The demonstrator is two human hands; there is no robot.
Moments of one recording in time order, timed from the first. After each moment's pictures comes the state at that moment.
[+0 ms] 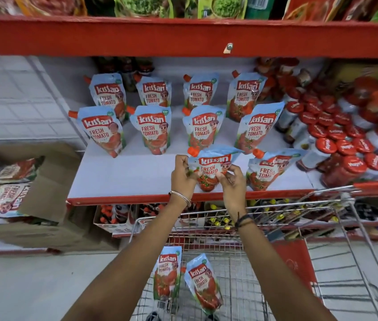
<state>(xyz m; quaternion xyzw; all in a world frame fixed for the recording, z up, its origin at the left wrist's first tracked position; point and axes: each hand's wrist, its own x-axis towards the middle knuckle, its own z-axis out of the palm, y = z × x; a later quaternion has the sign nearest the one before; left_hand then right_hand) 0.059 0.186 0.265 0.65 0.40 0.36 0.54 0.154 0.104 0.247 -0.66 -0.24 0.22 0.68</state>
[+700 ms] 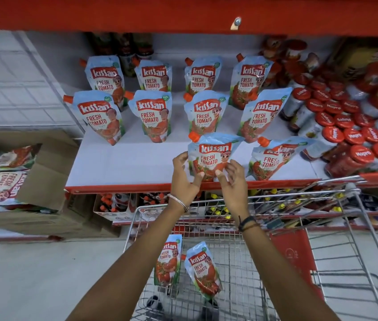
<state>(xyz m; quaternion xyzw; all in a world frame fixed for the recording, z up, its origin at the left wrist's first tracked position) 0.041 0.166 0.245 0.70 0.35 0.38 0.49 0.145 0.088 0.226 -0.70 -0.26 0.23 0.62</state>
